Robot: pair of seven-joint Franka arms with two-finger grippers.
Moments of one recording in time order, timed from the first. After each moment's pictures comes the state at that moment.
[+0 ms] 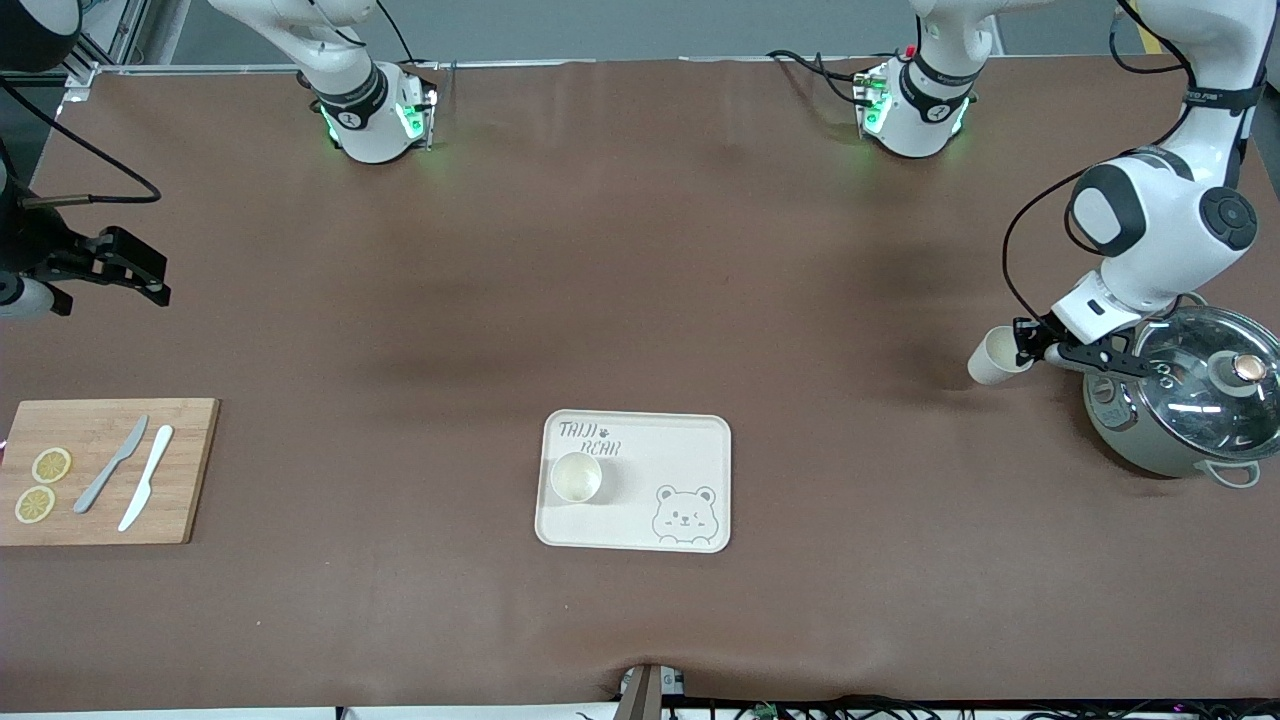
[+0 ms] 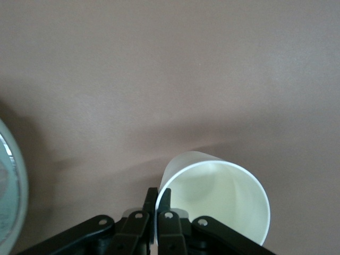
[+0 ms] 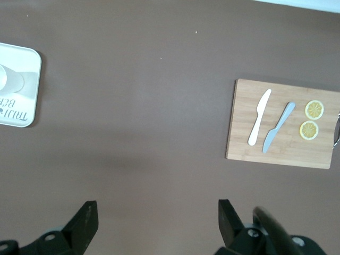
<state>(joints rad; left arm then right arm) 0.14 0.14 -0.01 -2.40 -0.24 2.63 0.56 -0.11 0.06 0.15 -1.49 -0.08 1.61 -0.10</state>
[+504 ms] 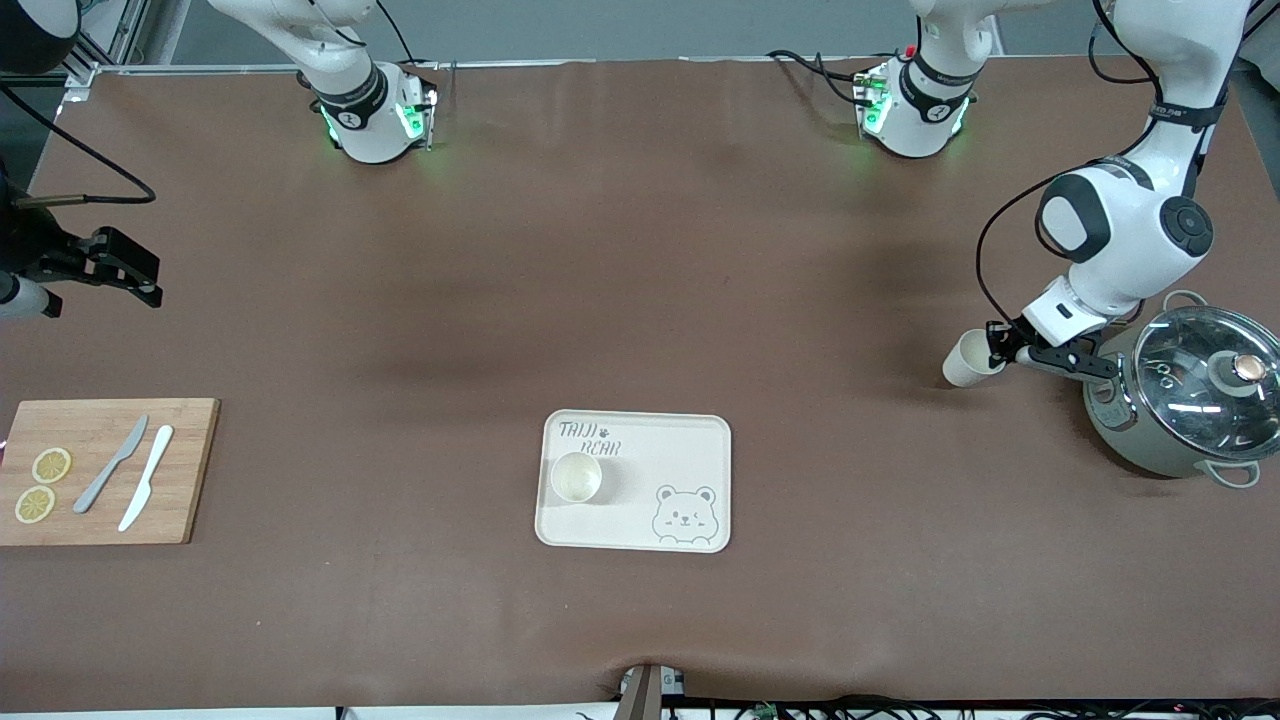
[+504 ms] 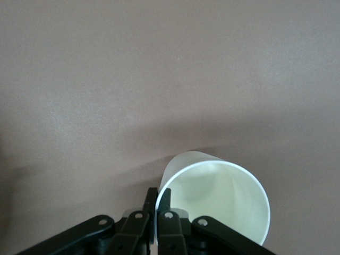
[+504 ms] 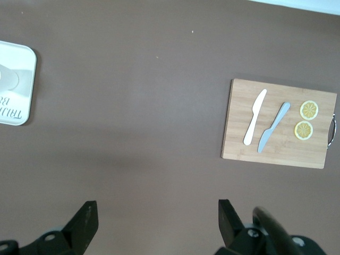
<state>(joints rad) 0.14 0.19 -0.05 -2.42 -0.28 2.69 0.57 -0.11 0.06 0.15 -1.49 -0.08 1.59 -0.11</state>
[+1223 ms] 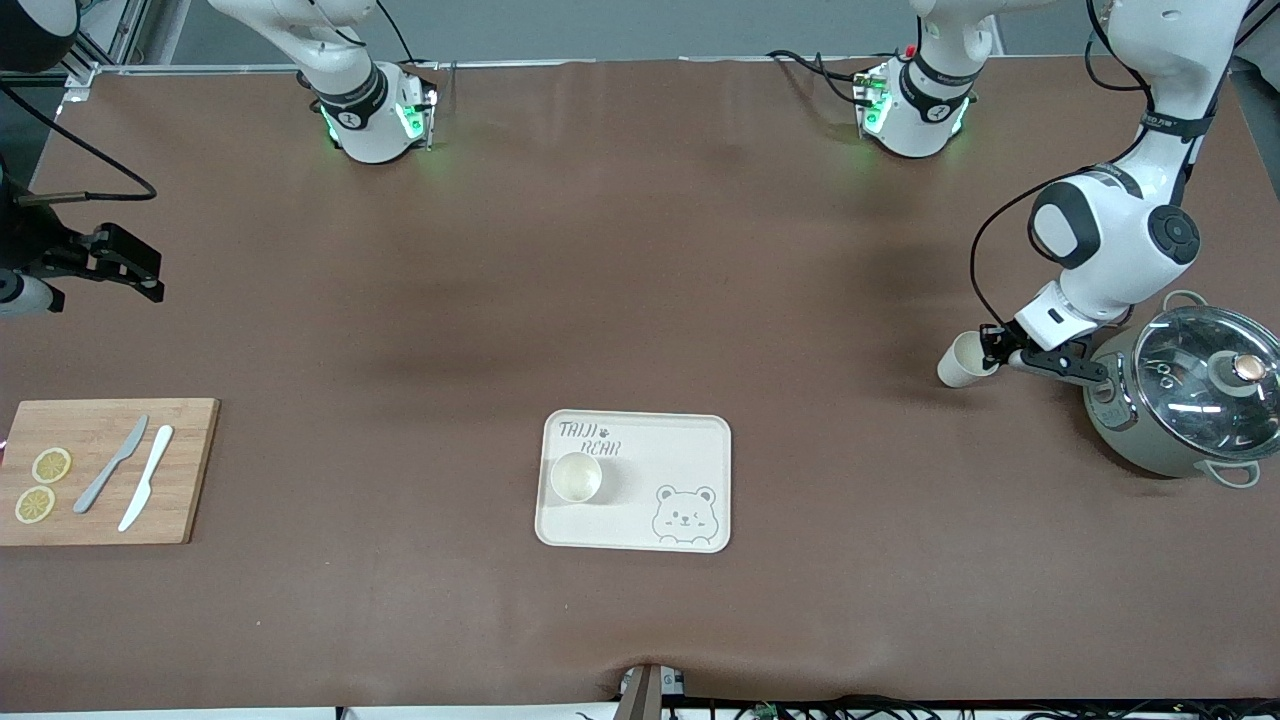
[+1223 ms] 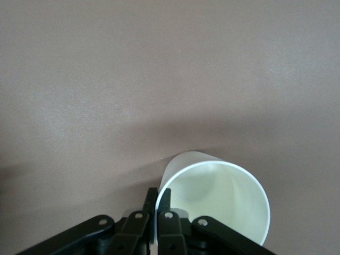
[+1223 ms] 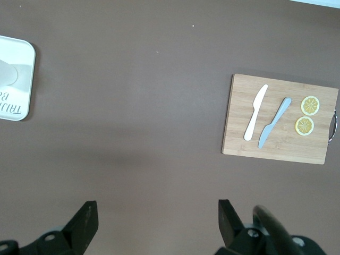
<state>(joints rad) 0.14 0.22 -0.05 -2.42 -0.29 2.71 0.57 -0.11 0.06 0.15 -1.49 -0.08 1.58 -0.11</state>
